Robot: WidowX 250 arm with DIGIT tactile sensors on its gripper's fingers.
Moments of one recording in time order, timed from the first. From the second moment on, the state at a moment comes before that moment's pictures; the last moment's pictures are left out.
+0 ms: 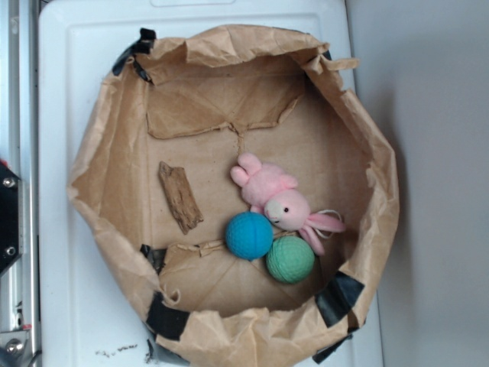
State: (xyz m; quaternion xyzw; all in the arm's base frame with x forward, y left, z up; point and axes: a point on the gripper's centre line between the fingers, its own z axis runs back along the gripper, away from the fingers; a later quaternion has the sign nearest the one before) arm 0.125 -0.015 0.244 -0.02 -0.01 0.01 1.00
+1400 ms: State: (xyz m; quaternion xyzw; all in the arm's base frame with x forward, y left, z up) arm 0.167 -0.022 0.226 -0.03 0.01 0.05 1.00
